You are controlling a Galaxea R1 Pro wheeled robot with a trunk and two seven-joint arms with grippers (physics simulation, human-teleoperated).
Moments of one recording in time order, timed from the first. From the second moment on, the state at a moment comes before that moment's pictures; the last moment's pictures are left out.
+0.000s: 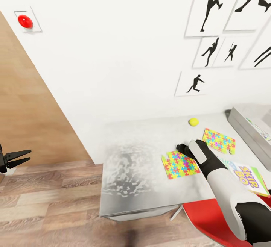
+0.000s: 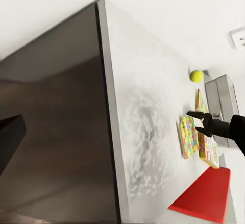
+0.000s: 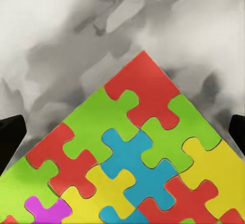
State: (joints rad) left arm -0.65 0.64 0.61 -0.84 -0.07 0.95 -1.56; right arm -0.96 -0.10 0.08 -0.63 -0.75 0.61 -0.51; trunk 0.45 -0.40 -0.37
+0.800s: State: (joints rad) left arm -0.65 0.63 0.61 -0.83 -0.07 0.95 -1.56; right arm -0.96 -0.07 0.08 -0.62 -0.70 0.60 -0.51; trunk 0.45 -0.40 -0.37
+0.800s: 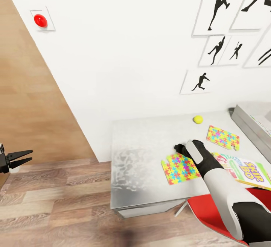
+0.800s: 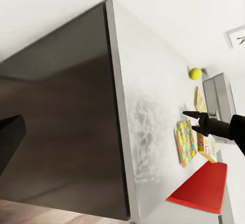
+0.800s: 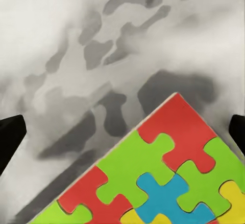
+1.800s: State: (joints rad) left arm -0.65 0.63 0.61 -0.83 -0.07 0.95 -1.56; right arm -0.96 -0.07 0.08 -0.62 -0.76 0.61 -0.51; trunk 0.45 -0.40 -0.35
